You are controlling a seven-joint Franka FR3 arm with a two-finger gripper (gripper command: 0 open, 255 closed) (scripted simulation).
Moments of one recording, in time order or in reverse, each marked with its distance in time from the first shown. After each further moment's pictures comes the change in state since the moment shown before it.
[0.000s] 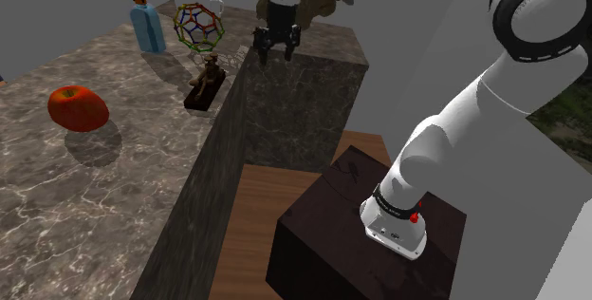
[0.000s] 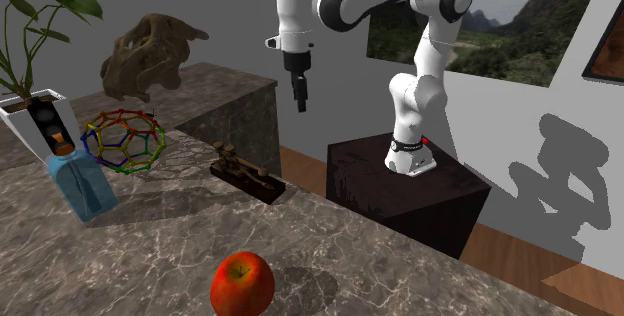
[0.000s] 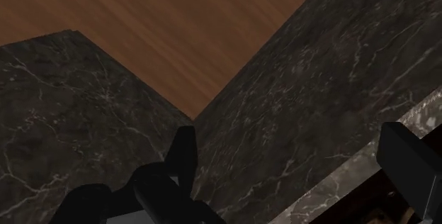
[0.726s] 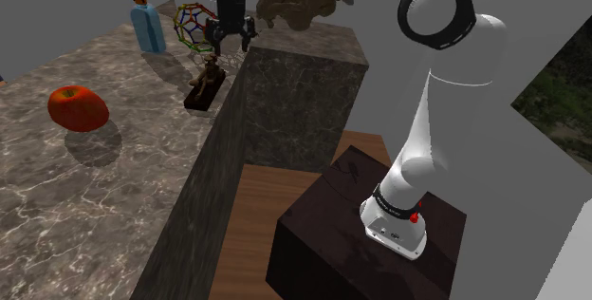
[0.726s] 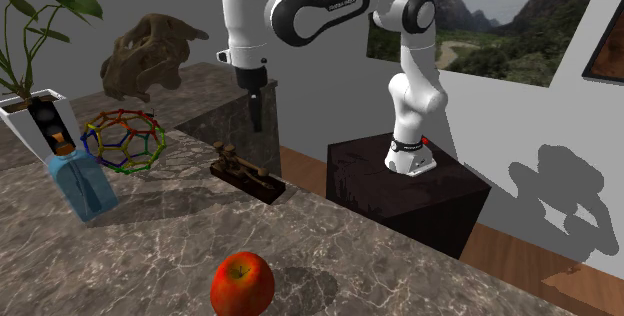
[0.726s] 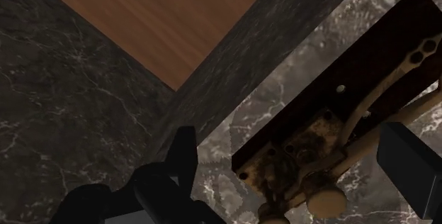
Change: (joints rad) arm 0.040 0.450 0.044 0.506 -0.055 -0.045 0.092
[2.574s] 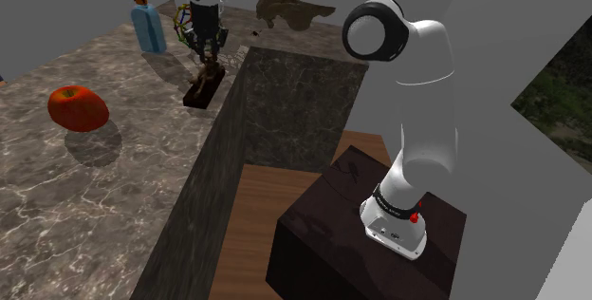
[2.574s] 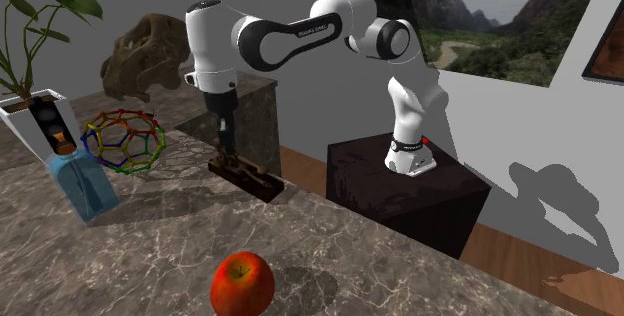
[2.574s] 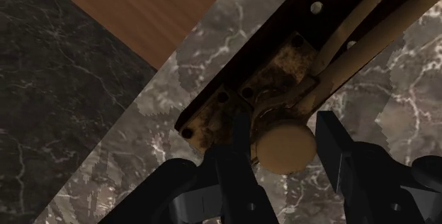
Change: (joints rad) arm 0.044 0.335 0.001 0.401 -0.044 -0.063 0.035
